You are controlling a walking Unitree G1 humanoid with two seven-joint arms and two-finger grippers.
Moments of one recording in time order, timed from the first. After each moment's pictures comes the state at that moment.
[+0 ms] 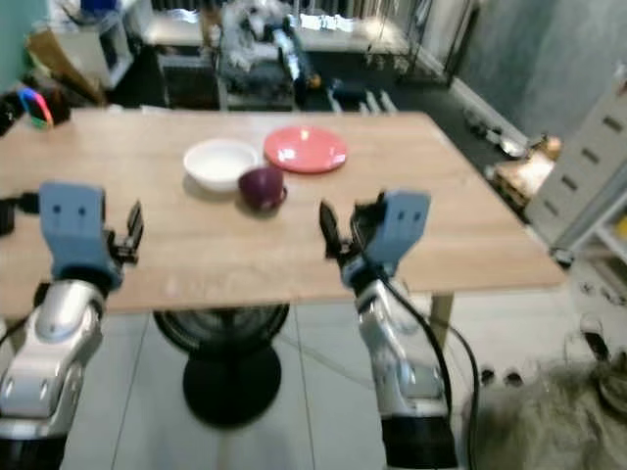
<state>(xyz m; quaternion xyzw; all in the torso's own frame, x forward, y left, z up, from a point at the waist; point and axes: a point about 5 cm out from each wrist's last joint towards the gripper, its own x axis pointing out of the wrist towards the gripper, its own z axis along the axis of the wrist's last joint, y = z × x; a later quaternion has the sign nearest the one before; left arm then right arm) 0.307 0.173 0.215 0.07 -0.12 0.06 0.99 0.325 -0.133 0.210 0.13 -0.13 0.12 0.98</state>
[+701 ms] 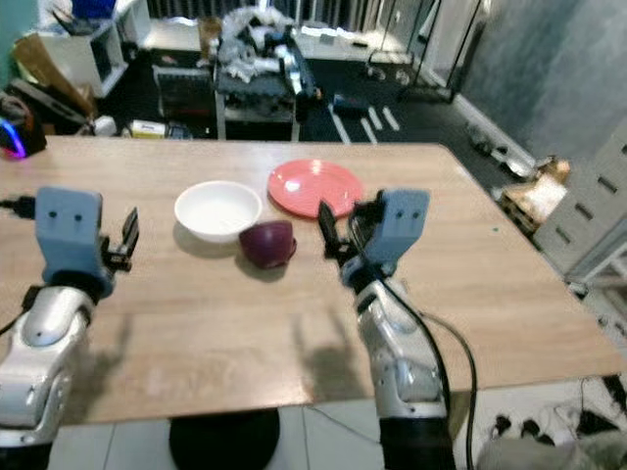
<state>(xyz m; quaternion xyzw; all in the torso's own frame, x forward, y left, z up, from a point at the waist) 0.304 0.183 0.210 0.09 -0.09 0.01 0.99 0.324 -0.127 0.209 0.11 -0.12 0.13 0.98</state>
